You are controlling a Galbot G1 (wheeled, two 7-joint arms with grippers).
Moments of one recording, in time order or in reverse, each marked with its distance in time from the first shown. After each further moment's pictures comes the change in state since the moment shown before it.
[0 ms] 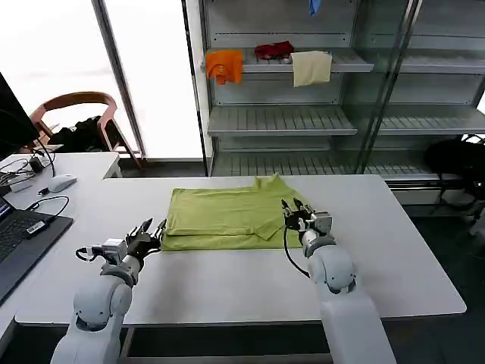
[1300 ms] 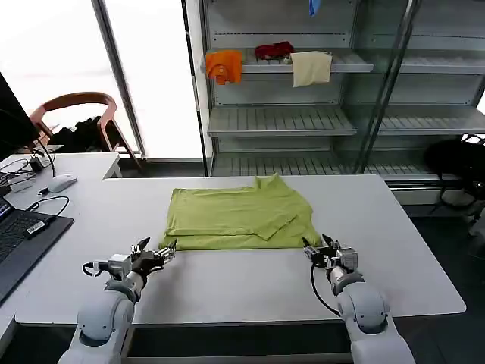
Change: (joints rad) left arm 0.078 -0.005 0.014 0.040 0.021 0.003 0.035; right arm -0.267 -0.108 0.082 0.104 -0.025 0.000 -0.082
